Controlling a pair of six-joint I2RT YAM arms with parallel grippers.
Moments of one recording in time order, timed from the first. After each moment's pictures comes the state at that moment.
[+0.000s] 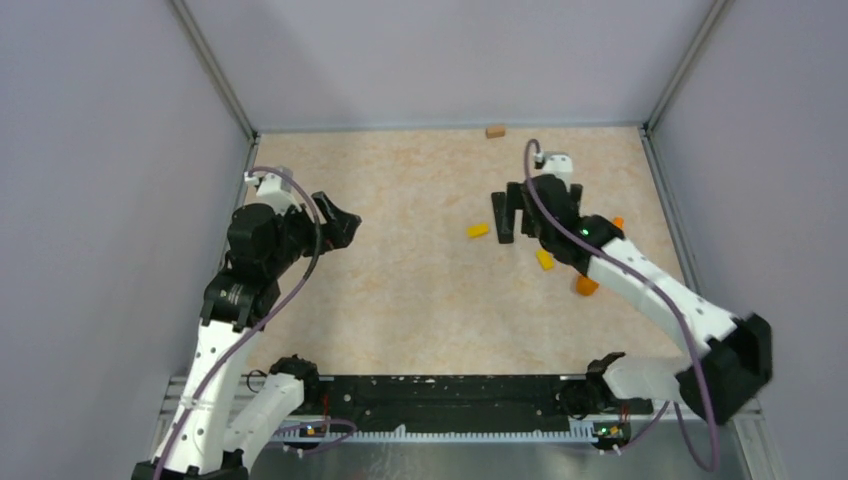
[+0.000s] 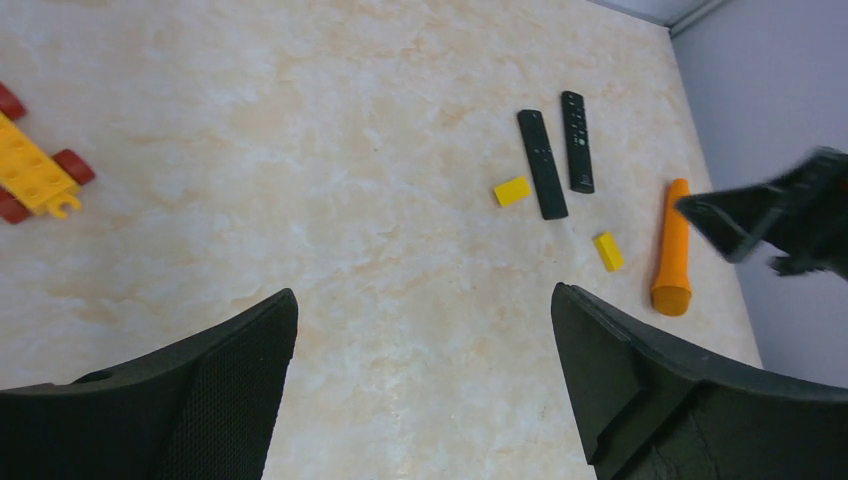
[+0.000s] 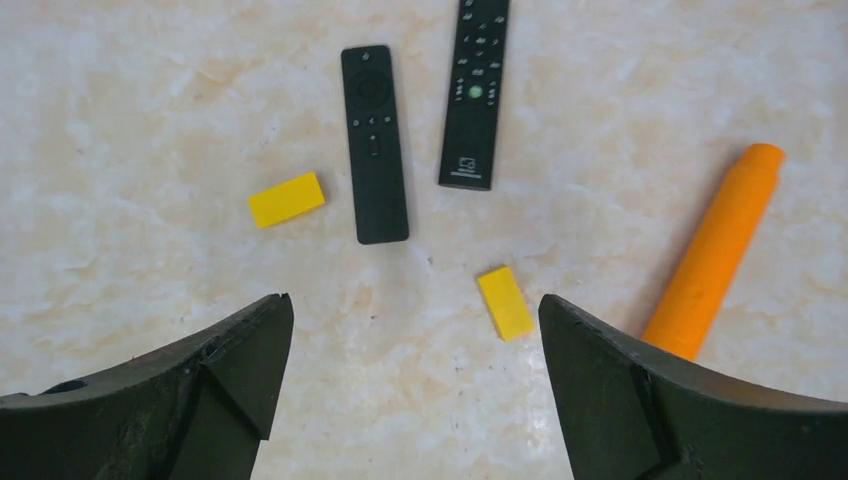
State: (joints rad) left arm -0.20 0.78 0.97 -0.53 0.21 -0.48; right arm 0.61 1.36 1.10 -0.51 0.49 0.40
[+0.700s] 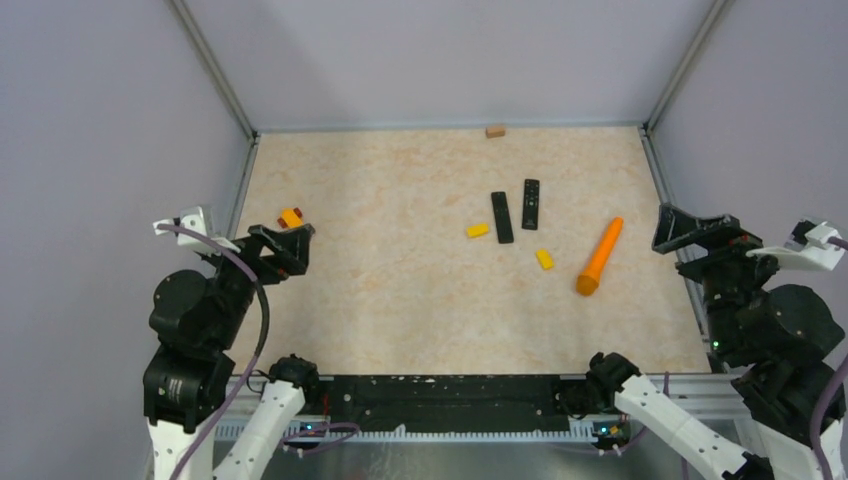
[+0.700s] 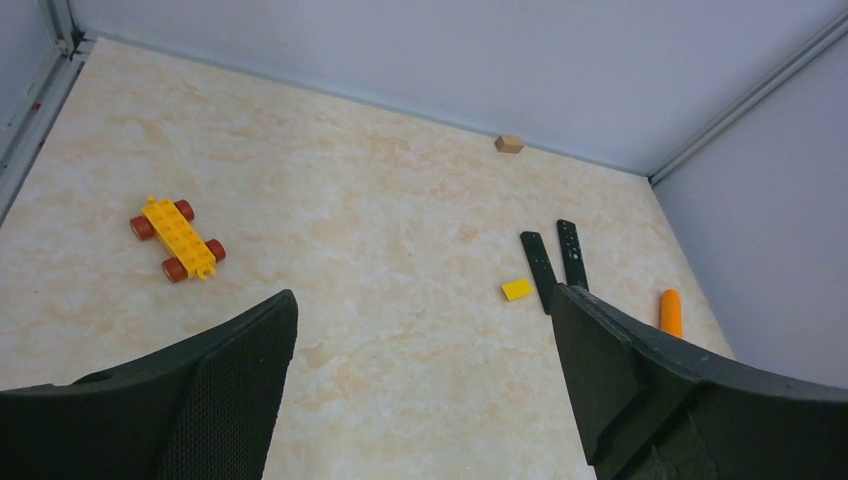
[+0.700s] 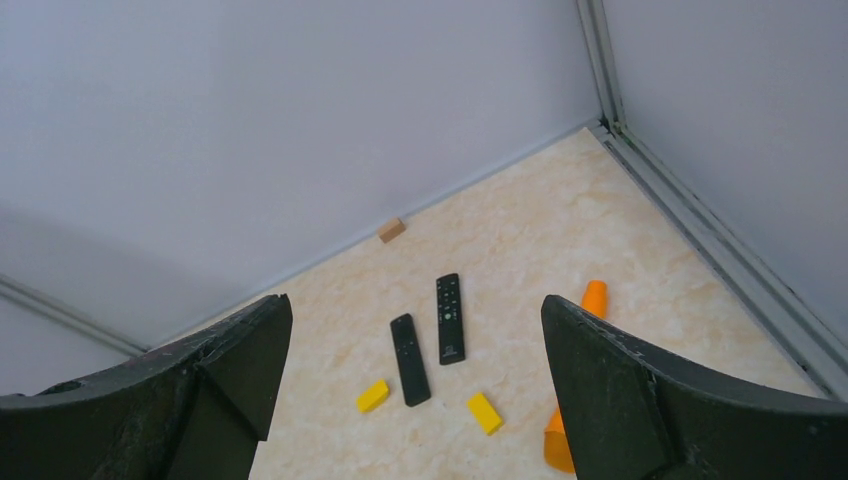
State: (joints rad) left arm -0.20 0.49 1.17 -0.74 -0.03 -0.43; right arm 0.61 0.44 1.26 -0.75 0.80 0.42
